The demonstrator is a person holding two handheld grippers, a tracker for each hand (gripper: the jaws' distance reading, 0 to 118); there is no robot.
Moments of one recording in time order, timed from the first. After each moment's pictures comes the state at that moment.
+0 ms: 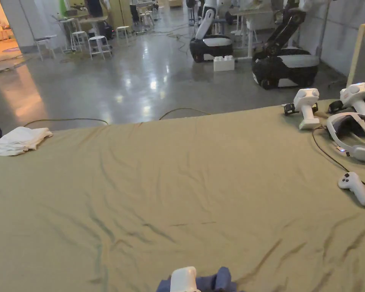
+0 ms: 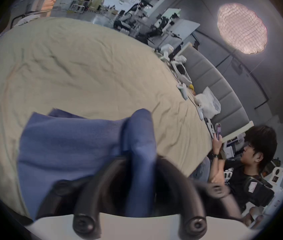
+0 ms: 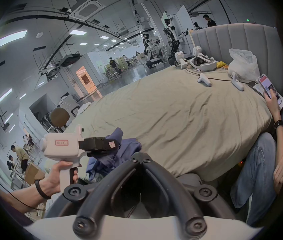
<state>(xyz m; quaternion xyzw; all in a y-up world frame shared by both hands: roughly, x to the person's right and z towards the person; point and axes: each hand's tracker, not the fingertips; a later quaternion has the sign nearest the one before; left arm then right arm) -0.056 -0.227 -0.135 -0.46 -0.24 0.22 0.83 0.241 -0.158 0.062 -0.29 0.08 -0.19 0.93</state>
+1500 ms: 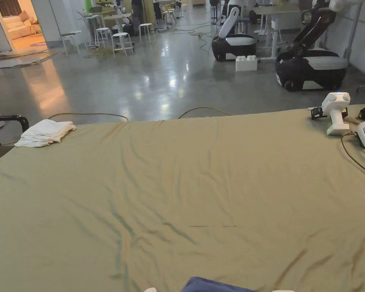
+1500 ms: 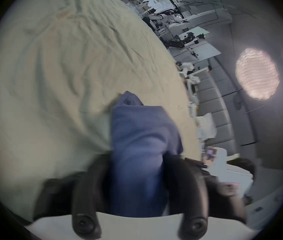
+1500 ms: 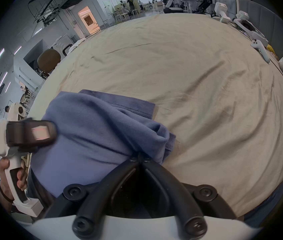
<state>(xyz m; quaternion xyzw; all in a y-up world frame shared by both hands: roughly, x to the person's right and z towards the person) -0.170 -0.275 -0.131 -0.48 -0.14 0.34 0.80 0.136 -0.277 -0.131 -0.52 0.16 -0.06 0.84</state>
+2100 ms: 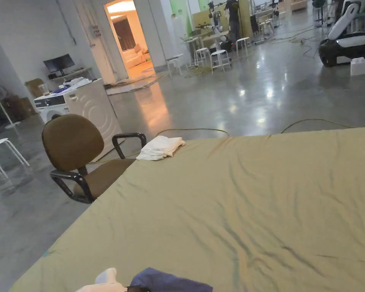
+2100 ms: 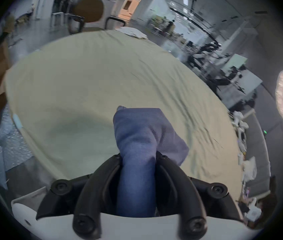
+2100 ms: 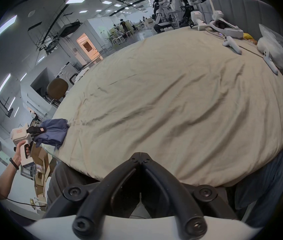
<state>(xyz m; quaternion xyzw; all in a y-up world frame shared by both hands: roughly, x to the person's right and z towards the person) -0.487 -0.184 -0.083 -0.40 0.15 0.29 0.86 0.218 -0.232 -0.058 -0.44 0.15 -0.17 0.87</state>
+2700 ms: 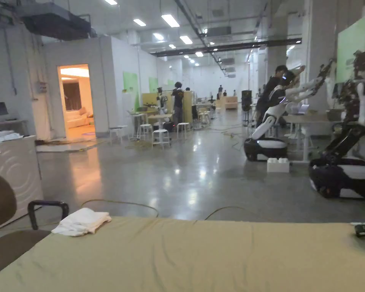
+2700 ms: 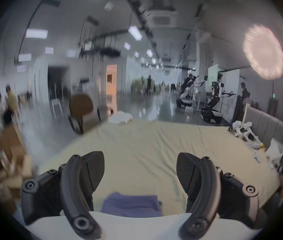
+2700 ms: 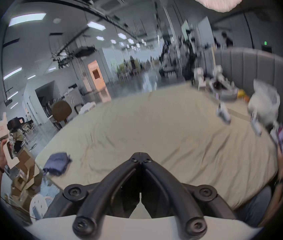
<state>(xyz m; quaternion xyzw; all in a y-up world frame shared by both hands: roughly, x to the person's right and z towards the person) -0.338 0.010 -0.007 -0.10 0.17 -0.01 0.98 0.219 -0.091 -0.052 -0.20 0.13 -0.10 0.97</state>
